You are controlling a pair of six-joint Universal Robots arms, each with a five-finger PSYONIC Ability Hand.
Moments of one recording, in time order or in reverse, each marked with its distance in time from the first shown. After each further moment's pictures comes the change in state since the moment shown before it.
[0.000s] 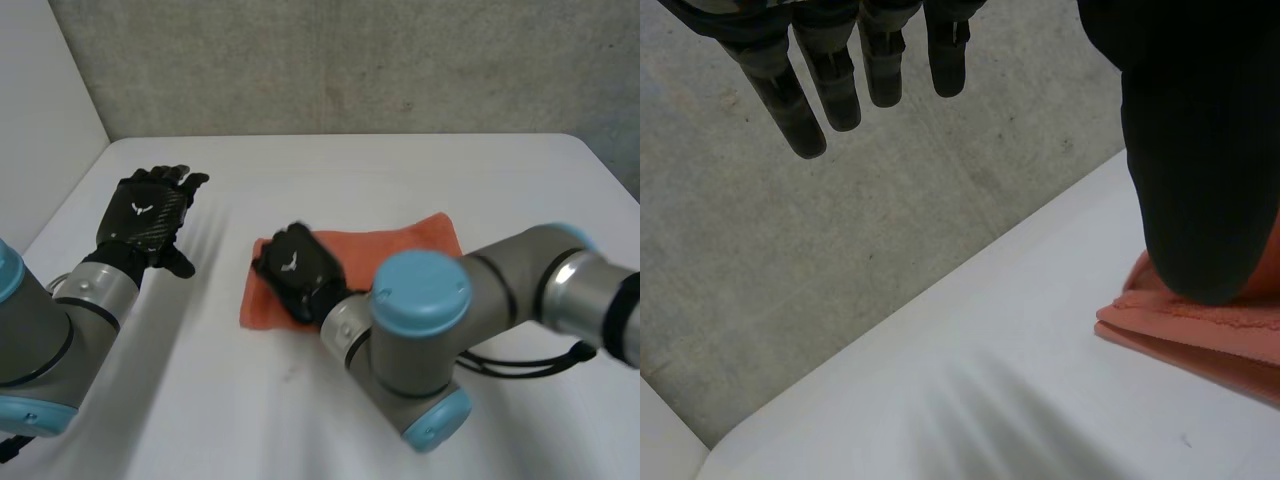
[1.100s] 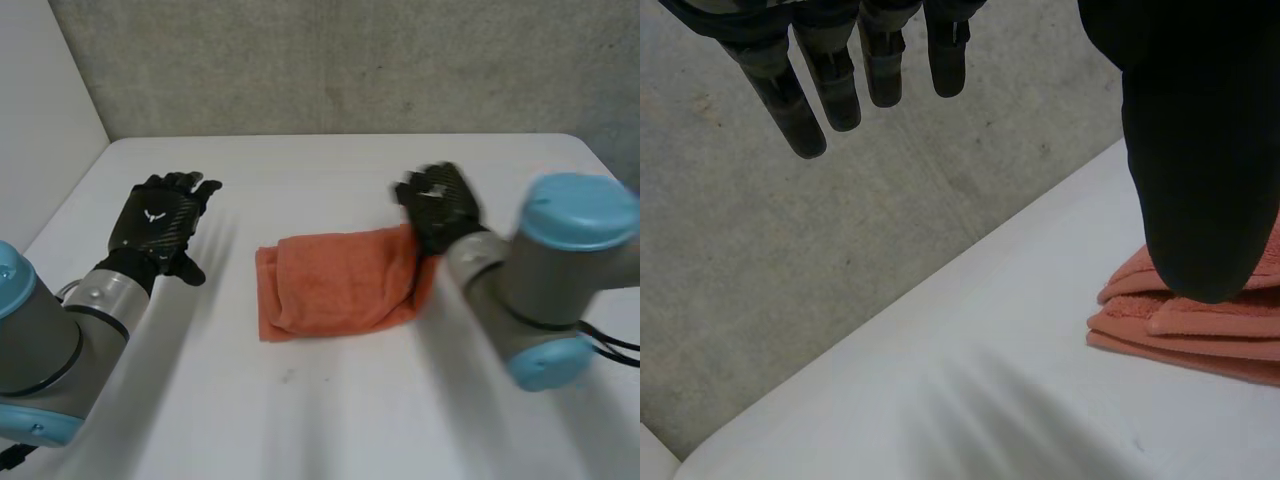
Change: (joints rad) left arm -0.035 0.000 -0.013 0.000 -0.002 0.004; right arm -0.291 -0.221 0.156 0.029 0.096 0.108; left_hand 0.000 0.000 0.000 0.000 0.000; right_hand 0.046 0.103 0.091 0.097 0.080
